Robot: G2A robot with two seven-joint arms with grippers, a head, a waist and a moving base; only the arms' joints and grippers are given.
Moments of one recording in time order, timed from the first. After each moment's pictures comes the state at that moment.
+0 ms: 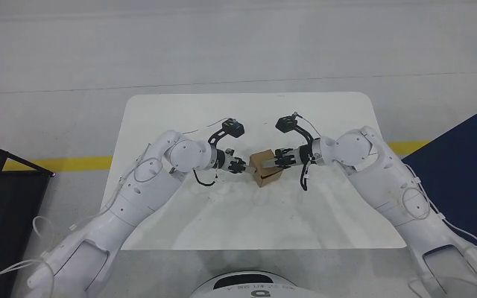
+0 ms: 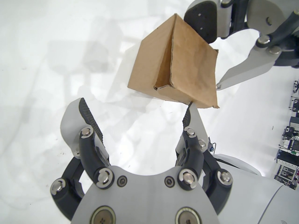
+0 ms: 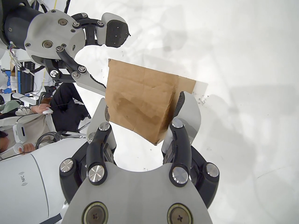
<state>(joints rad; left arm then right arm) 0.90 -1.19 -0.78 -1.41 0.45 -0.15 -1.06 -0.99 -0.98 0.95 -1.46 -0.18 -0.24 1.11</state>
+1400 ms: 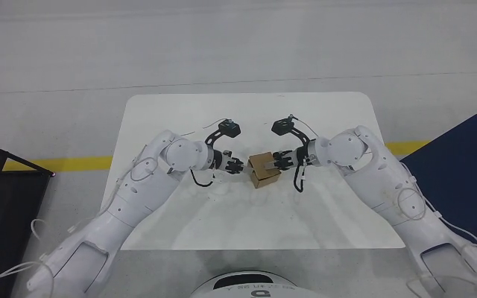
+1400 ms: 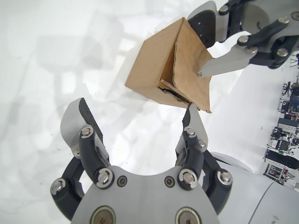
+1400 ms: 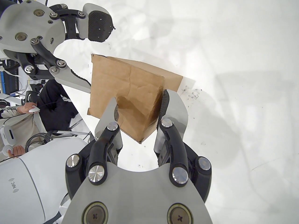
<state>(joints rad) 0.92 -1.19 -0.83 -1.40 0.41 -0.14 -1.08 -0.98 -0.99 0.92 -1.47 -0.26 -0.17 1.12</state>
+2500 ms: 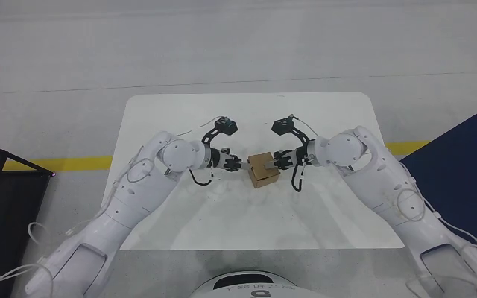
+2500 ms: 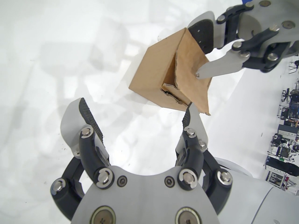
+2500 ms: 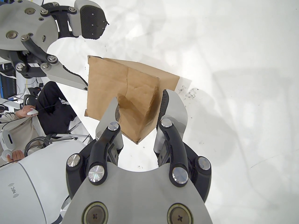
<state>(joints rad) 0.94 -1.18 -0.86 -1.41 0.42 -0.15 -1.04 -0.99 -0.99 0.92 -1.48 -0.29 -0.14 1.12</state>
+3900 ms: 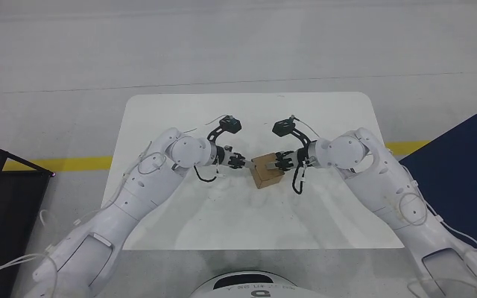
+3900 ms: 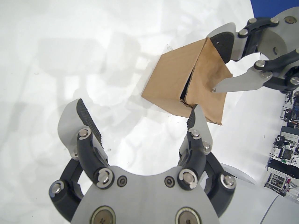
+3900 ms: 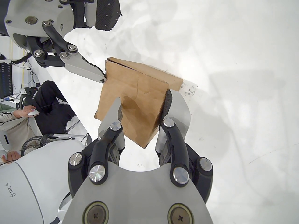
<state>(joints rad) 0.86 -1.23 -0.76 -1.28 0.42 -0.15 -1.00 -1.02 -0.99 0.95 -1.53 -0.32 -0.14 1.12</state>
